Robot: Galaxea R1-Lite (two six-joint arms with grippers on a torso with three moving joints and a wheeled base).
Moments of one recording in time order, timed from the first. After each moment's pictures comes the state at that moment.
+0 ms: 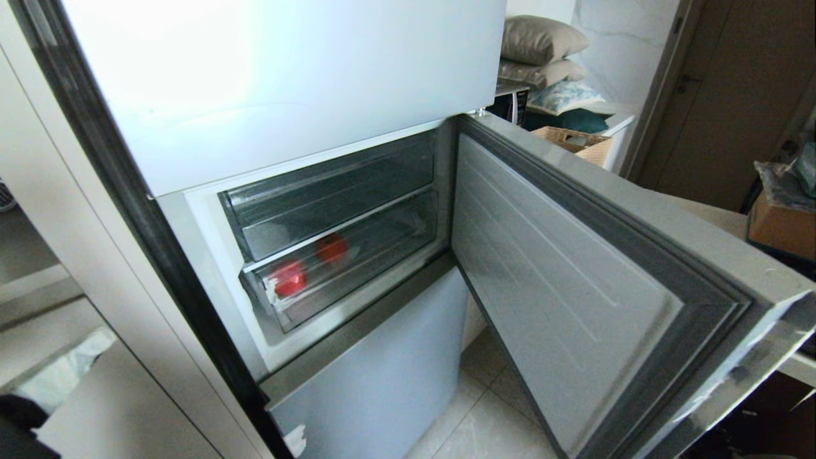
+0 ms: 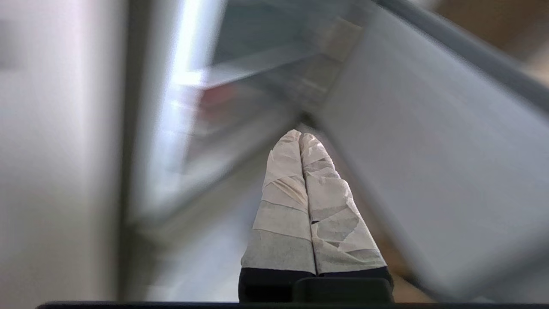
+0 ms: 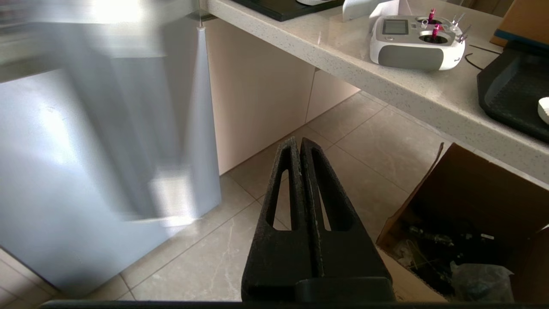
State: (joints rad) left arm -0.35 0.76 -0.21 -0.64 0.23 -0.29; right arm 0.00 0.00 0.00 0.00 0.03 -0.05
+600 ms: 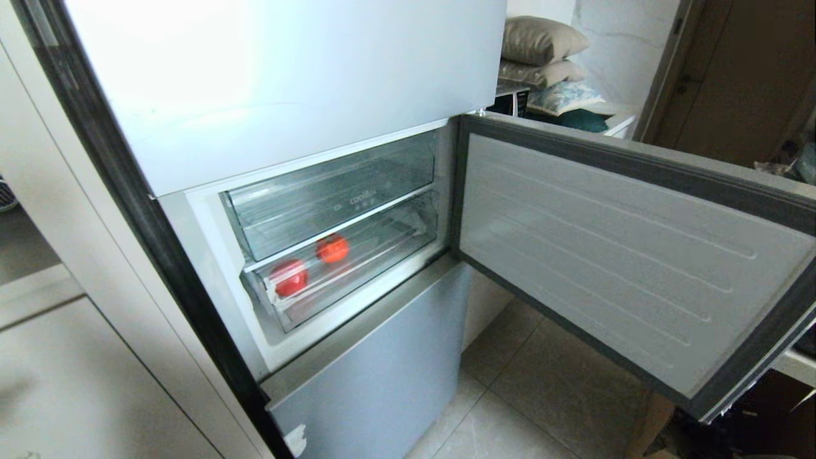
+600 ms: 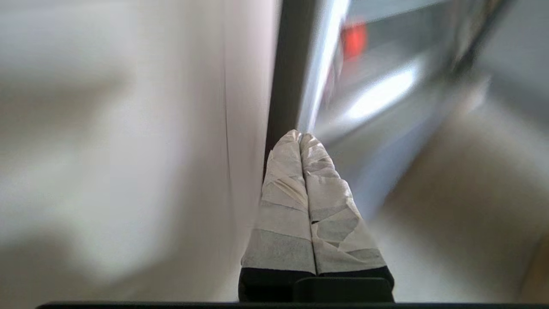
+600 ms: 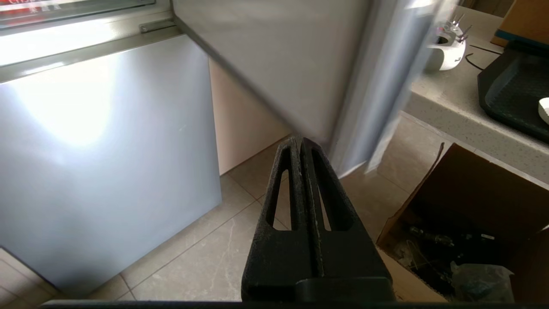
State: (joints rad) left arm -0.04 0.34 -0.09 -0.17 0.15 -0.04; right arm 0.00 0.00 0.00 0.00 0.03 -0.05
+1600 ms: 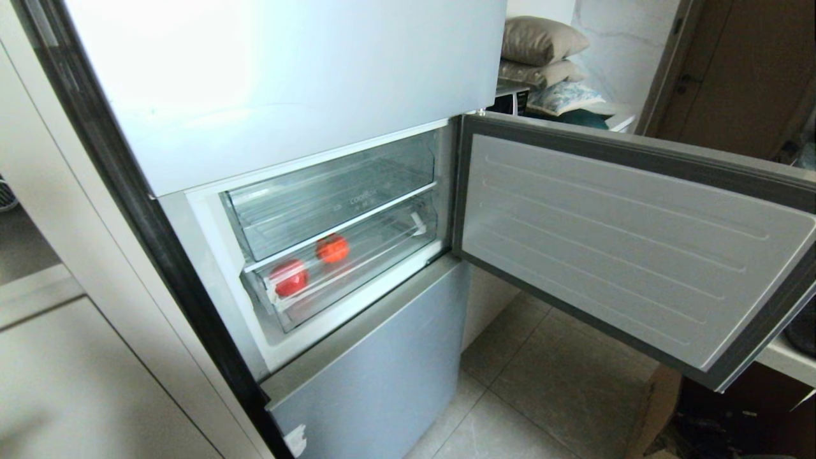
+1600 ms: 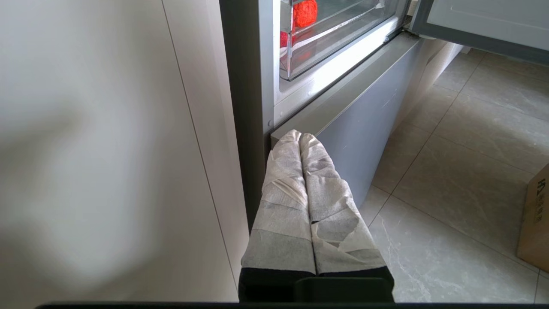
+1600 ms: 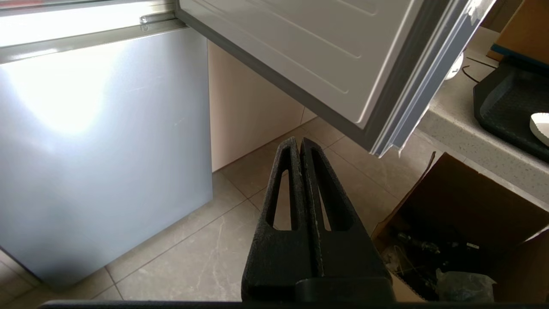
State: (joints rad) left arm -0.01 0.00 0.00 0.00 0.00 0.00; right arm 0.00 0.00 0.00 0.01 0.03 -0.11
